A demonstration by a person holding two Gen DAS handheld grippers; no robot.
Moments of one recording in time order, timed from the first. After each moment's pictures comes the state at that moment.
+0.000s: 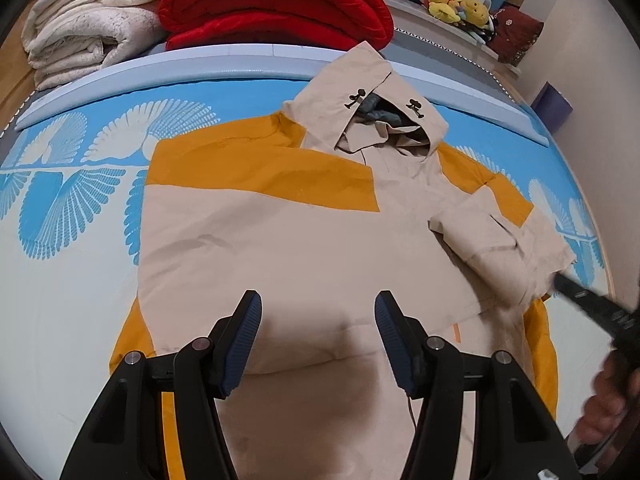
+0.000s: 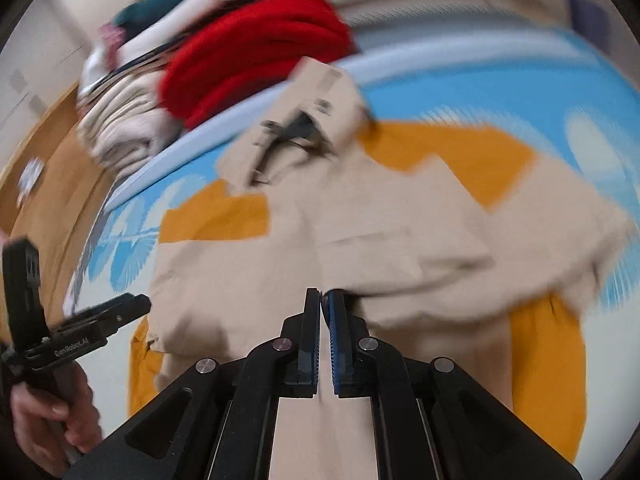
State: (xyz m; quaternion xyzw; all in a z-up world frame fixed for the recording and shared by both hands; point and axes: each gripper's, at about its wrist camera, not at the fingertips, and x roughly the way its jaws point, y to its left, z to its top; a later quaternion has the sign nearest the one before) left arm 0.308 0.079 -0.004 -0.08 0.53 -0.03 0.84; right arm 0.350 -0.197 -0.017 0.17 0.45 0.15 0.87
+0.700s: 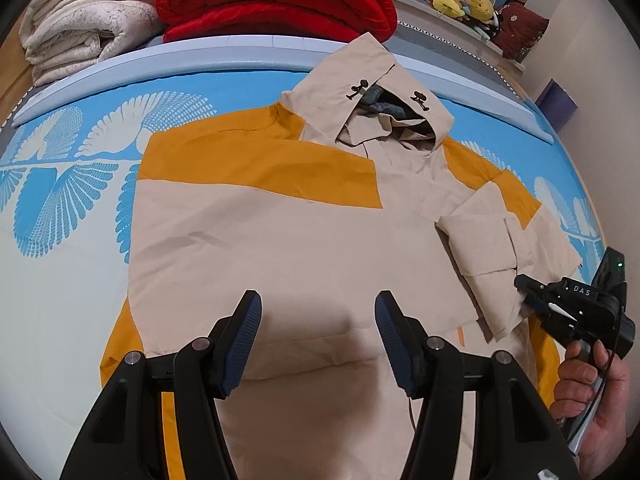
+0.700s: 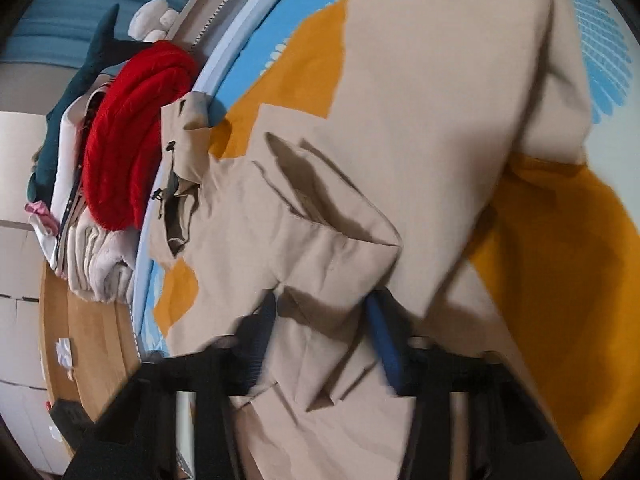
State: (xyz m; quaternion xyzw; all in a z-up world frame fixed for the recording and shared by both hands) left arm 0.317 0.078 -0.015 -0.08 0.54 -0.02 0.84; right arm 0.382 -0.289 -0.117 0.43 0.49 0.07 0.76
